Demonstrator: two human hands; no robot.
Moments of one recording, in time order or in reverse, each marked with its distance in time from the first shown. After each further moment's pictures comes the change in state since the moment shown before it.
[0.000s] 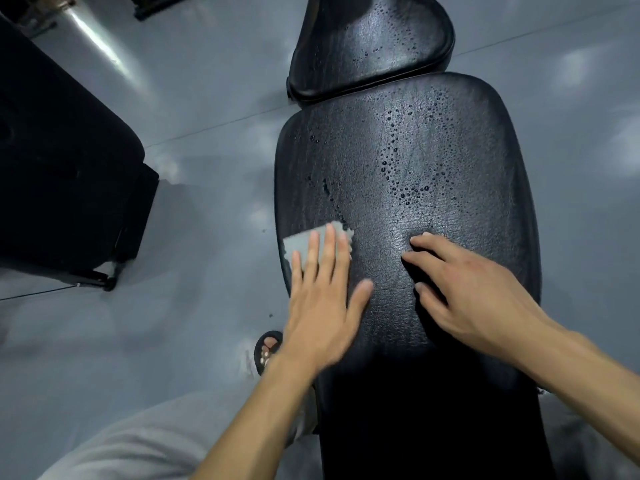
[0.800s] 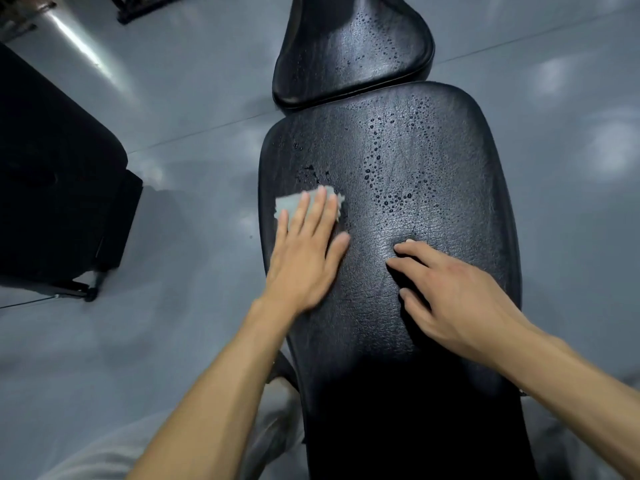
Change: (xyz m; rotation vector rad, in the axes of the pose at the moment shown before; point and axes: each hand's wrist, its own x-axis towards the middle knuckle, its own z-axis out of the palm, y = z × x) left_hand 0.077 -0.019 -0.016 0.008 0.062 0.070; right_hand 0.001 -0.001 -0.004 0.005 -0.002 0.004
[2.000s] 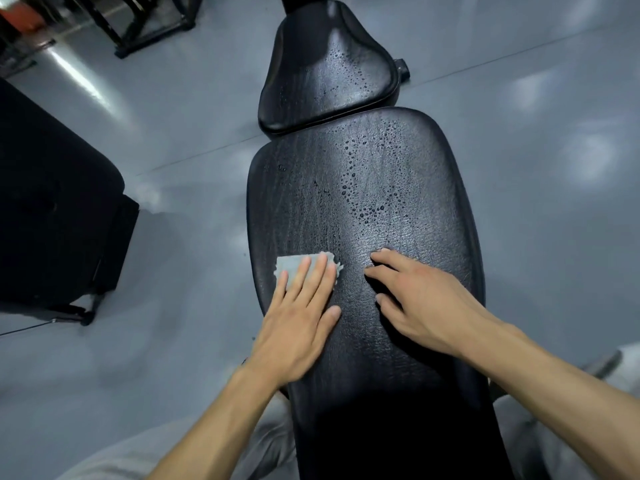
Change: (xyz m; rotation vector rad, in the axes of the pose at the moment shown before) left_hand -0.079 0.020 0.004 0.104 -0.169 0.158; right_hand -0.005 -0.004 -0.013 0.027 -0.043 -0.008
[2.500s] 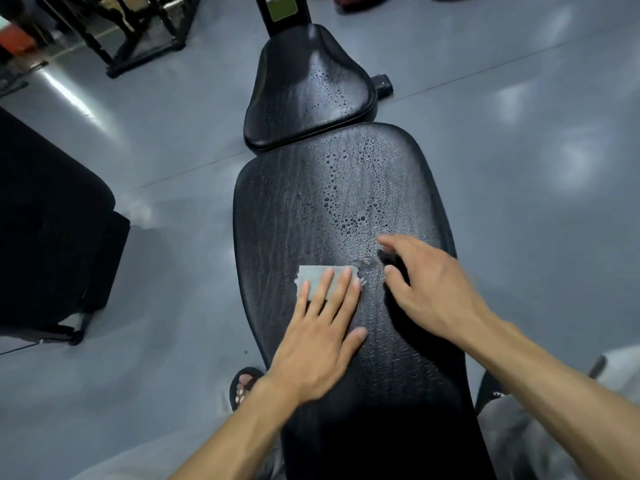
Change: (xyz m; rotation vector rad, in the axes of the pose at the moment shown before) left_hand 0.011 0.048 0.007 0.079 -0.017 0.118; right_hand -0.005 0.021 -0.015 0.220 0.226 0.225
